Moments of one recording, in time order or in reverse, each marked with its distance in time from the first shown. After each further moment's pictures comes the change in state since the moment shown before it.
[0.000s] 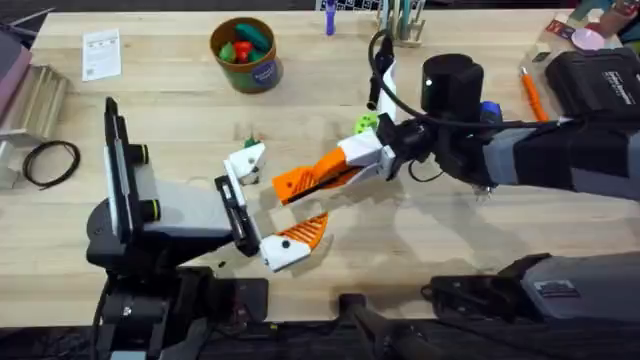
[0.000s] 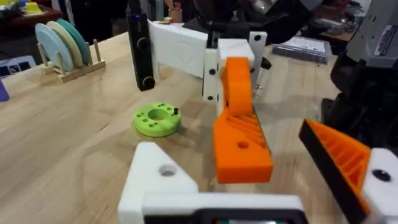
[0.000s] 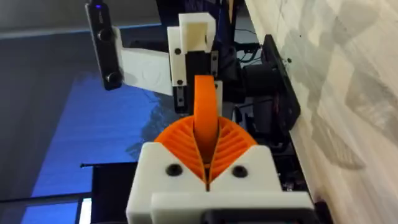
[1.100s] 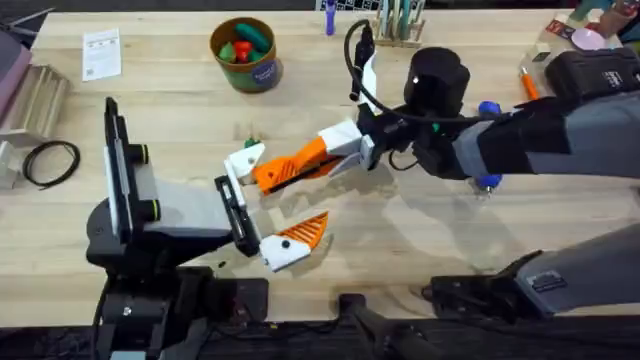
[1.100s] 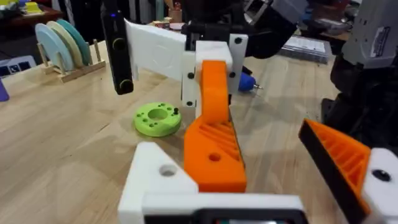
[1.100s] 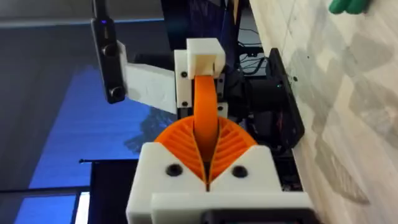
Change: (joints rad) left arm 0.000 0.000 0.000 0.000 0.000 0.000; right arm 0.056 0.151 0.056 0.360 0.026 0.231
